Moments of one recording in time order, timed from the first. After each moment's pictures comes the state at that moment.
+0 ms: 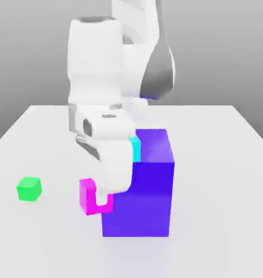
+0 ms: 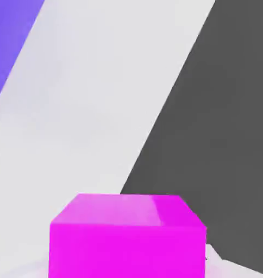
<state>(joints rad) 0.04 -0.11 -0.34 -2.59 -0.07 2.72 -1.50</state>
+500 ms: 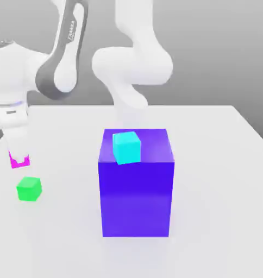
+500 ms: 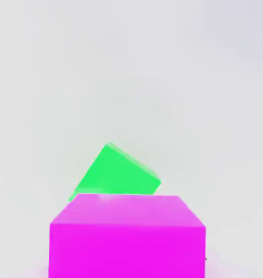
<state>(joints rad) -0.27 -0.15 -0.71 -2.80 -0.20 2.68 -2.04</state>
